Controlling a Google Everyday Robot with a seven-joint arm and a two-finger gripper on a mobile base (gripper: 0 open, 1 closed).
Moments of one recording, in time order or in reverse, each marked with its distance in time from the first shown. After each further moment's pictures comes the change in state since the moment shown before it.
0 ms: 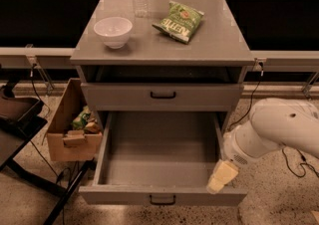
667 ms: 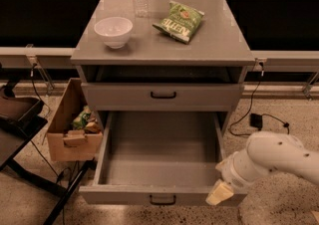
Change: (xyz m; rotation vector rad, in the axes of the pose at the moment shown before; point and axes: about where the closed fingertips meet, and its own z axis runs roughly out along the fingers) arm 0.056 0.013 0.097 -0.085 -0.018 -0.002
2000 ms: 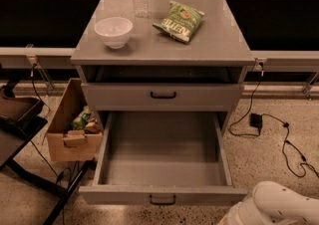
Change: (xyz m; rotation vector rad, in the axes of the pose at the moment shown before) arm 0.099 0.097 0.107 -0.235 -0.027 0.196
